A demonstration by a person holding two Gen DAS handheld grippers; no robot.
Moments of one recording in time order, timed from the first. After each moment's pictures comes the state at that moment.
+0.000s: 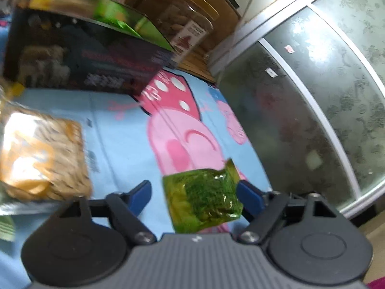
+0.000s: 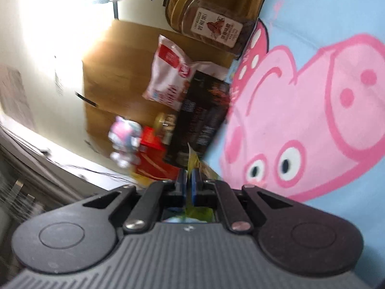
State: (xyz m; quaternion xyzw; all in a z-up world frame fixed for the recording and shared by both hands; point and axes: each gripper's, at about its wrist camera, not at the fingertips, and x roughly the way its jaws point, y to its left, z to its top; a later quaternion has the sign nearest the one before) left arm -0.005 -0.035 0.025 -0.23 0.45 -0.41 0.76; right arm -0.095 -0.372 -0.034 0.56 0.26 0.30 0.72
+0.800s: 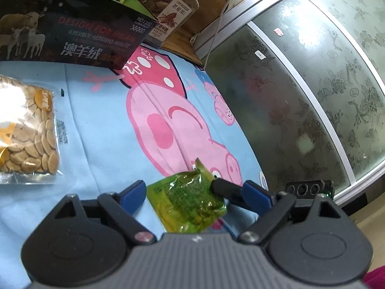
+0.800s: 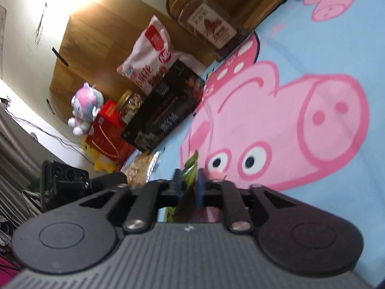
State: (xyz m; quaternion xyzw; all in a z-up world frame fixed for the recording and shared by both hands) left arm -0.020 -0.057 0.008 -0.22 0.45 -0.44 0.75; right arm -0.106 -0.352 -0.019 0.37 0.32 0.24 0.84
